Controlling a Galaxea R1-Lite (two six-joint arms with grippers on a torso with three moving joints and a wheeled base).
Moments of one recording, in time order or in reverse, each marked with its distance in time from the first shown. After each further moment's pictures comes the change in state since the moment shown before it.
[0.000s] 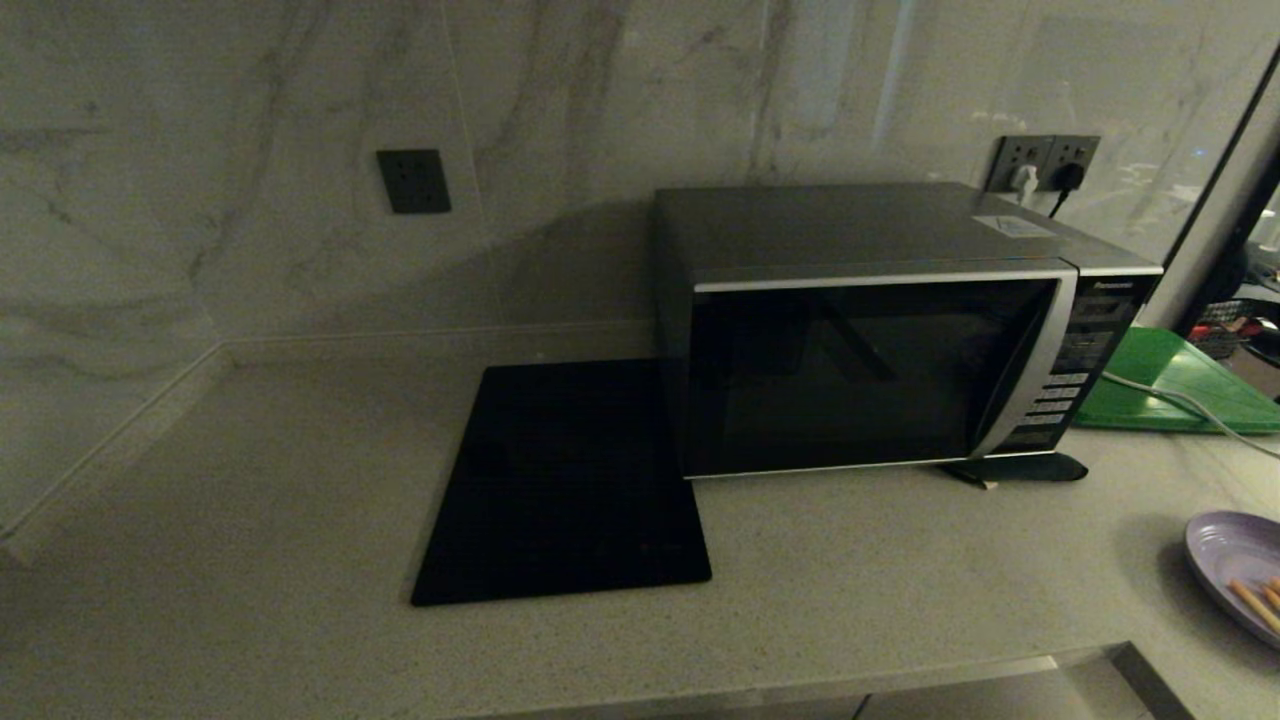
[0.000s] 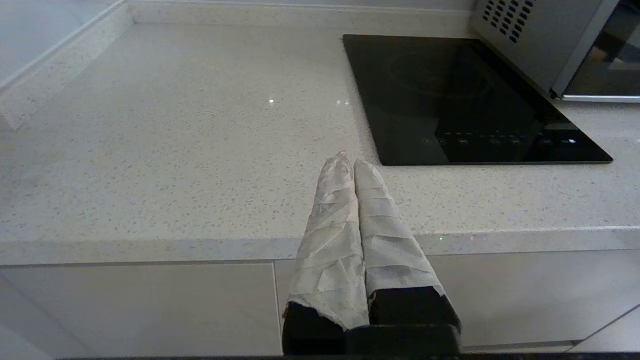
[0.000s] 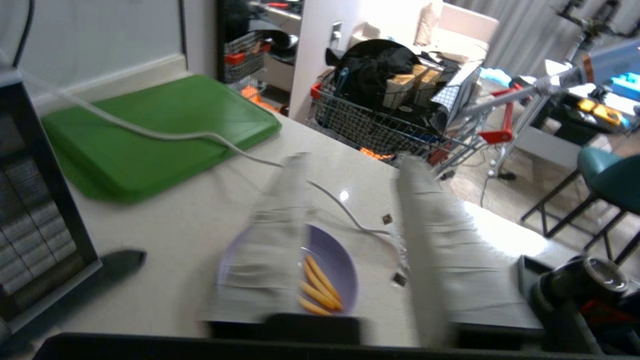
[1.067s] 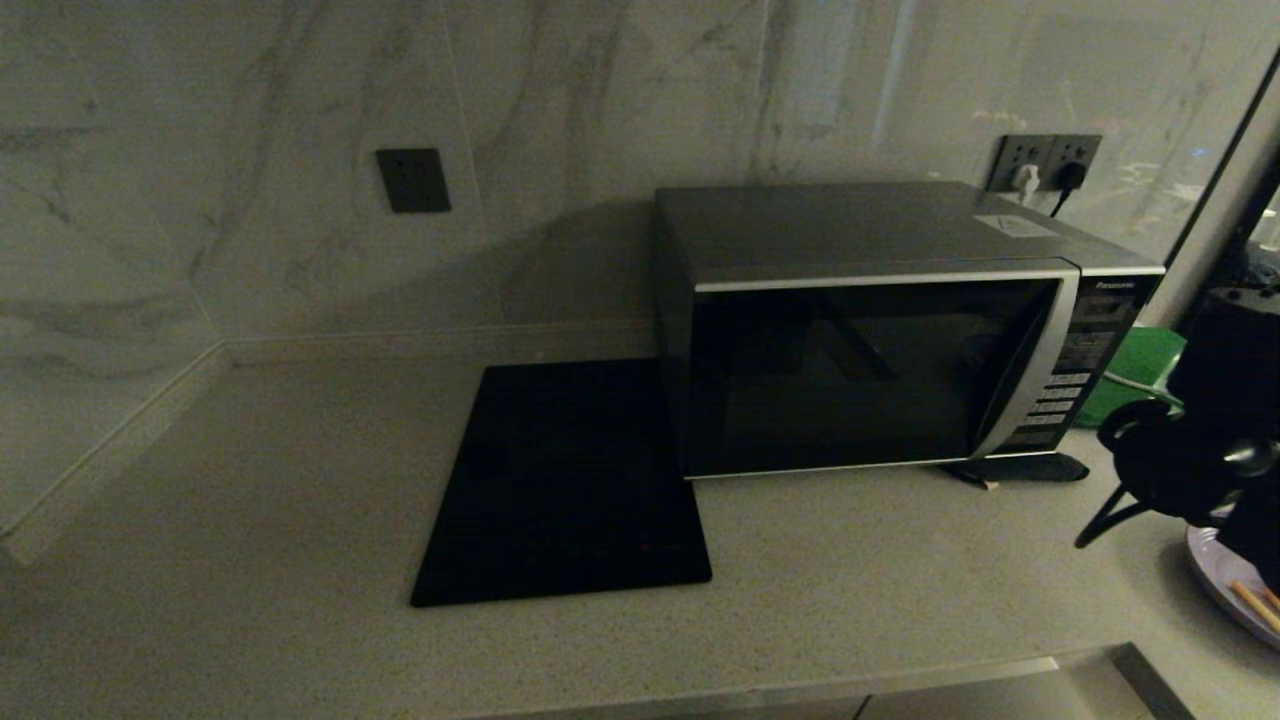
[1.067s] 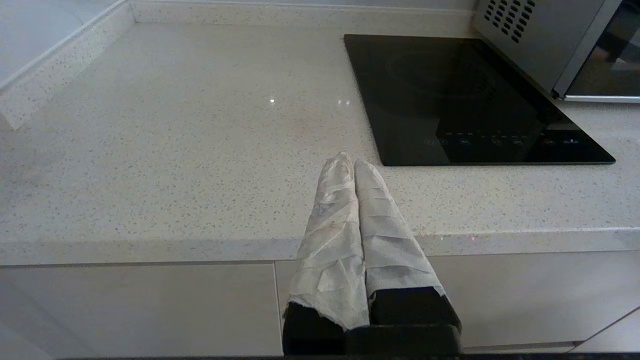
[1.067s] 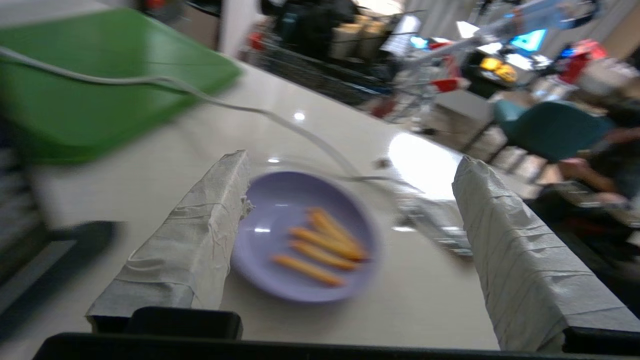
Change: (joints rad) left arm 0.000 0.000 0.000 0.000 0.000 0.000; right arm 0.160 0.515 -0.016 -0.369 -0.388 0.028
